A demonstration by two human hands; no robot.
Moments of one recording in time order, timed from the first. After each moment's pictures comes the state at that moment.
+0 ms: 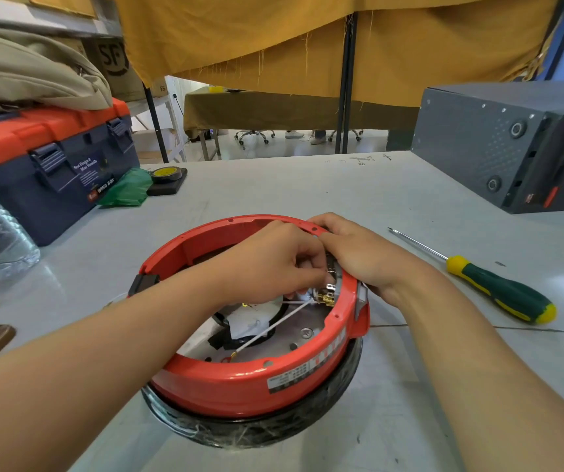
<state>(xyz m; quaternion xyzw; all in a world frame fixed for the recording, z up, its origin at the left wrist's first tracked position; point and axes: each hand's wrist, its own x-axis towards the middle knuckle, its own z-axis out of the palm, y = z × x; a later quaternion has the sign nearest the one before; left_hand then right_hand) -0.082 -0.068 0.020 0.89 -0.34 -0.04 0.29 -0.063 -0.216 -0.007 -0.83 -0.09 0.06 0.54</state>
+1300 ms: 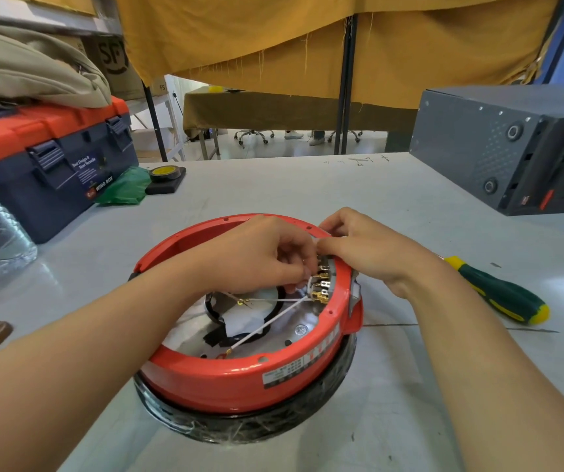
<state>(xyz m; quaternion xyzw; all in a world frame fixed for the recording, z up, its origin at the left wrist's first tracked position) -0.076 -0.056 0.025 0.89 -0.33 -0.06 0.30 -0.063 -0.226 0.002 -0.86 -0.07 0.06 0.51</state>
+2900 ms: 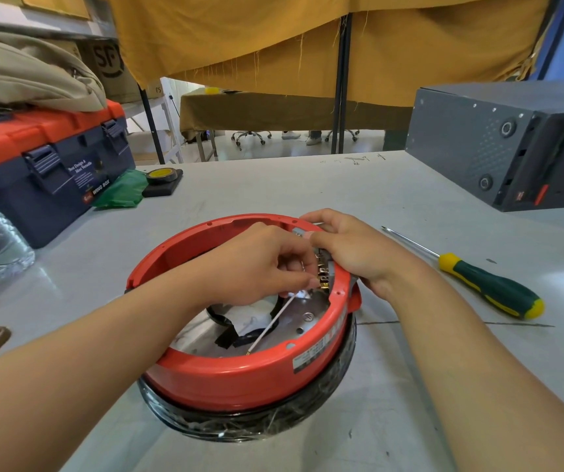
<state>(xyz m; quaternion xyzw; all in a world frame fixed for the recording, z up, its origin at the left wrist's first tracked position) -0.082 -0.060 0.020 0.89 -0.34 -0.04 0.28 -0.062 -0.218 -0.004 -0.81 -0.07 0.05 0.58</state>
